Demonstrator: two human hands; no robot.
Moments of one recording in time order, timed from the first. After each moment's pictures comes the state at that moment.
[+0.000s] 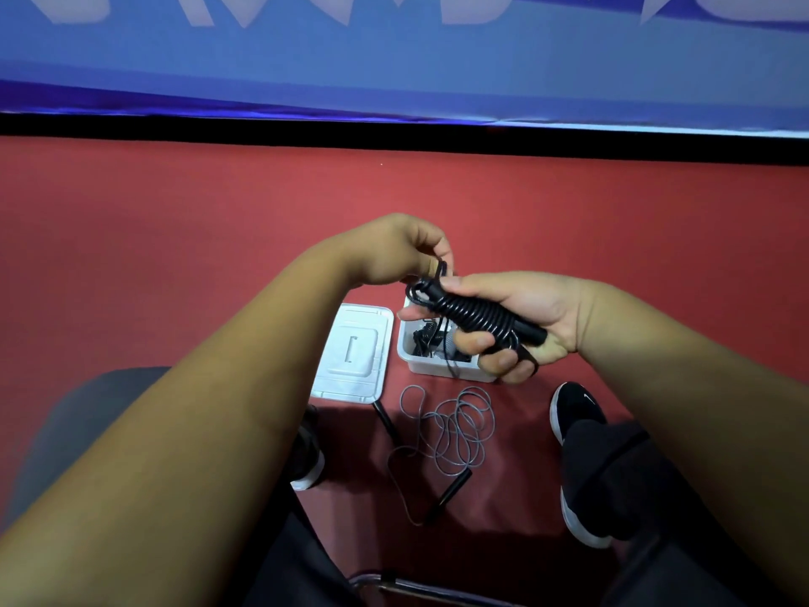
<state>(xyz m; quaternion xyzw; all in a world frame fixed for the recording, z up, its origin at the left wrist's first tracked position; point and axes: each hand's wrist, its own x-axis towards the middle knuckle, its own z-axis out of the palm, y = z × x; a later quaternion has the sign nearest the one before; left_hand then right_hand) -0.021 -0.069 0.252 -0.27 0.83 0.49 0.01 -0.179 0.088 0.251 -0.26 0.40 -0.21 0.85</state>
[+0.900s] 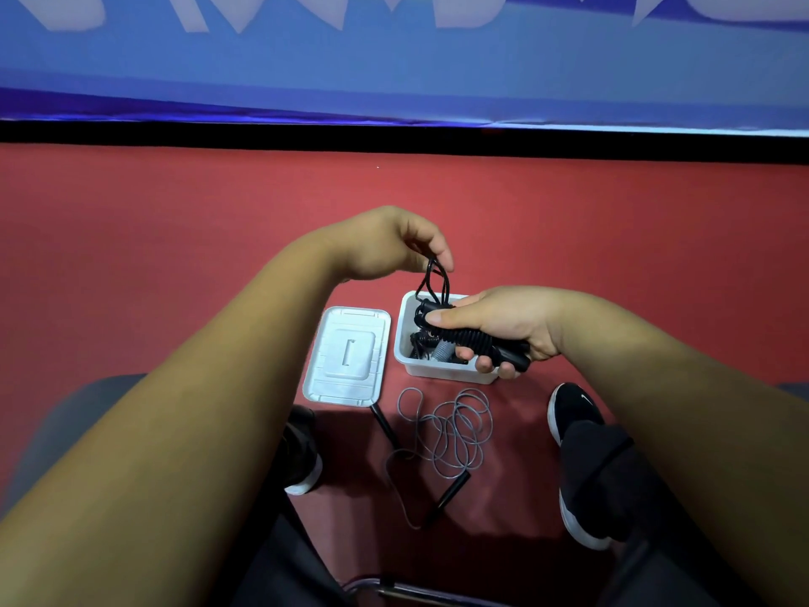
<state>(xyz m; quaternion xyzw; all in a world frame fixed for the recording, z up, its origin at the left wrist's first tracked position) -0.022 -0.081 0.260 -0.25 0.85 0.46 -0.01 -0.177 0.081 0.225 -0.31 0.65 -0.16 0.68</state>
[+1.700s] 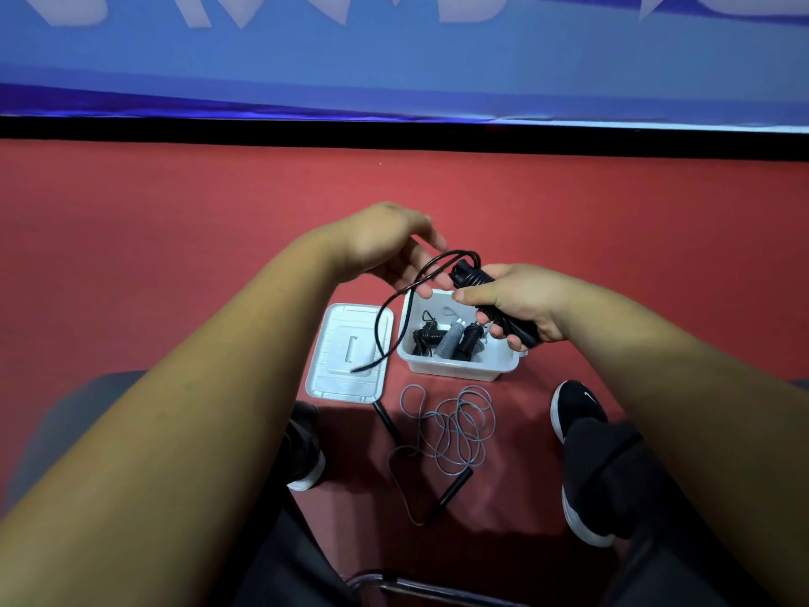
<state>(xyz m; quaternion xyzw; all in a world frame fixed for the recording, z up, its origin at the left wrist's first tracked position) -0.026 -0.066 0.271 -0.37 0.68 0.63 0.04 -0.199 0.068 0.207 -0.28 0.72 -0.27 0.57</state>
